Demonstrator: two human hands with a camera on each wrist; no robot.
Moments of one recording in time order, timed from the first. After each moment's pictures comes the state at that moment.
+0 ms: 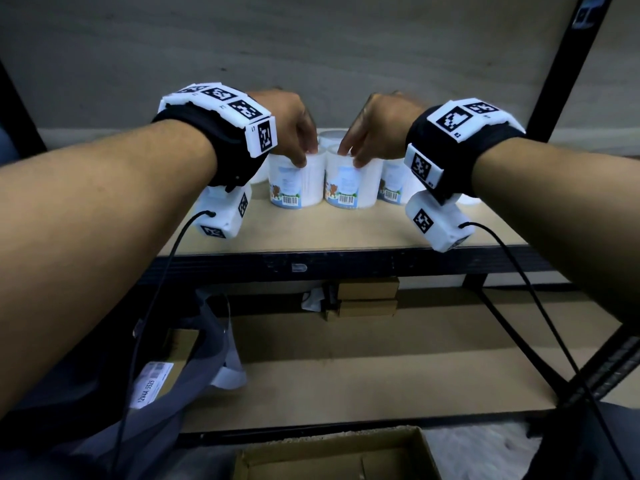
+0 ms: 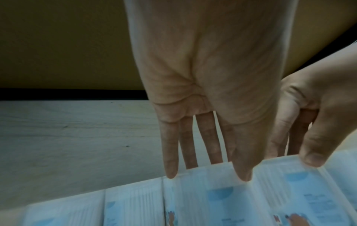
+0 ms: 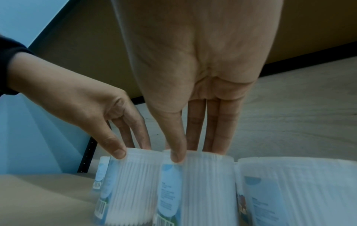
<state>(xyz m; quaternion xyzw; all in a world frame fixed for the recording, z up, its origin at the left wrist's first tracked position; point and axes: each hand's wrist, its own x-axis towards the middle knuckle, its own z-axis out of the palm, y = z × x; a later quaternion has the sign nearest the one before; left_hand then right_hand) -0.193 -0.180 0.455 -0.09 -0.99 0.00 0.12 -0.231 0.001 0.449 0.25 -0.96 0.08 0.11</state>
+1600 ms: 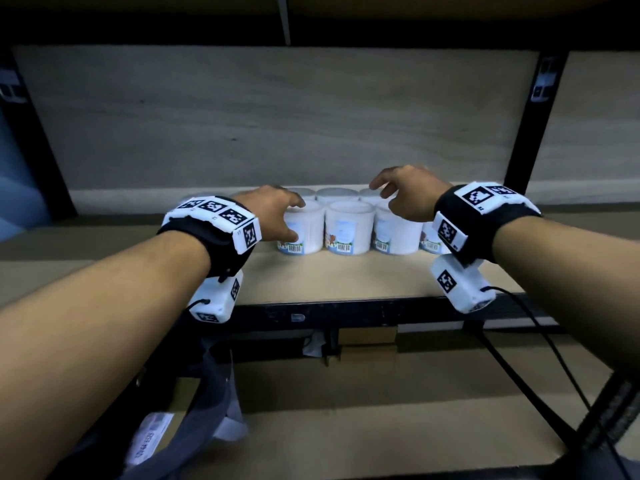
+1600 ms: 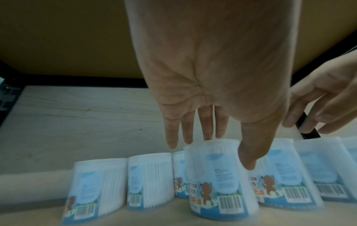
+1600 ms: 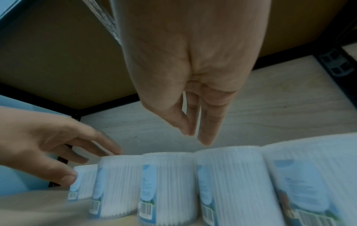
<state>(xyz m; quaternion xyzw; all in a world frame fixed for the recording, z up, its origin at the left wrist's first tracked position) -0.177 -0.194 0.426 -0.06 -0.99 0.01 0.13 -0.230 0.059 0.447 0.23 -0.95 0.13 0.15</state>
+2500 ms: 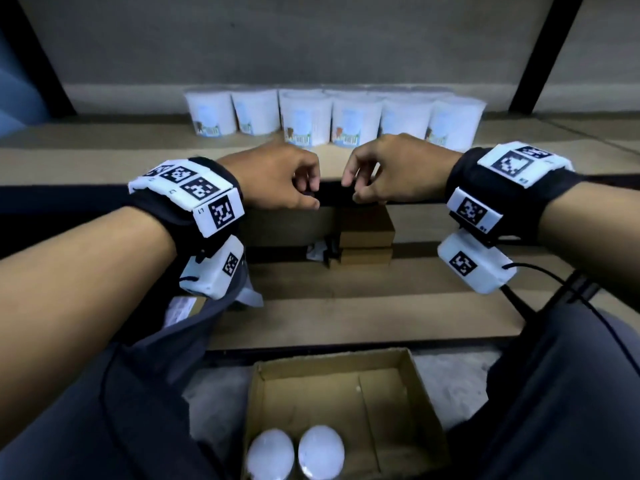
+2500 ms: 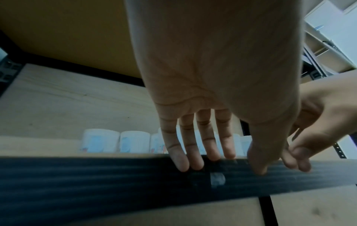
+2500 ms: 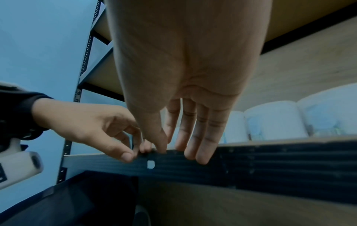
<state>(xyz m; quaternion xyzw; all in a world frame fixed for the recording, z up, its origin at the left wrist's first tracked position) -0.050 -0.165 0.363 -0.16 -0.98 -0.08 0.07 -0.088 0.047 0.375 0.34 -0.93 0.17 -0.01</state>
